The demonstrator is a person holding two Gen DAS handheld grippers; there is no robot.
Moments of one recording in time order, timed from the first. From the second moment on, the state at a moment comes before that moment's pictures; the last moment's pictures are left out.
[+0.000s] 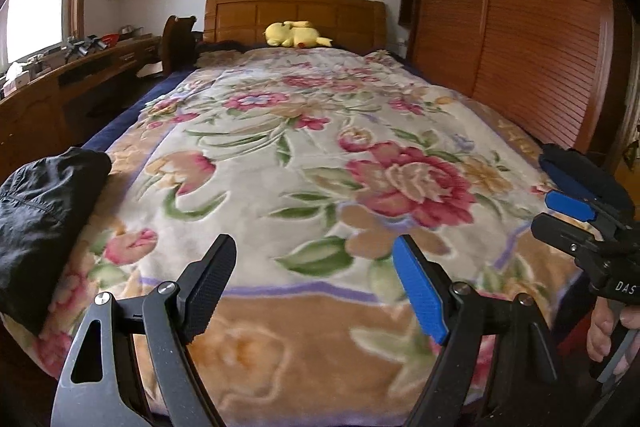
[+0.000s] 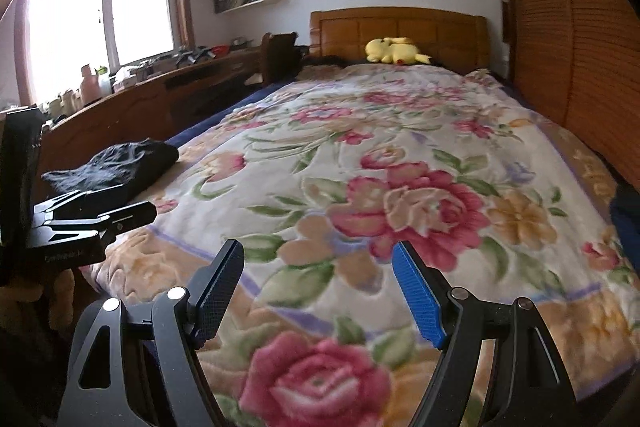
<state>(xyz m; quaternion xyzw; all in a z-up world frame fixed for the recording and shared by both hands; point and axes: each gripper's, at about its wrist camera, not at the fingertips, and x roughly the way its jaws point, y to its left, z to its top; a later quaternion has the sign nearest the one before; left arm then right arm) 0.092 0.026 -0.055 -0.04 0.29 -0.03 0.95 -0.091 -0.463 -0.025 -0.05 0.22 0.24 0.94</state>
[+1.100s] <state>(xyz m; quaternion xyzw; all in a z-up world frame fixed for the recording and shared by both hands) 0.012 -0.027 0.060 -0.02 0.19 -0.05 0.98 -0.232 -0.529 0.056 -0.02 0.10 0.19 0.98</state>
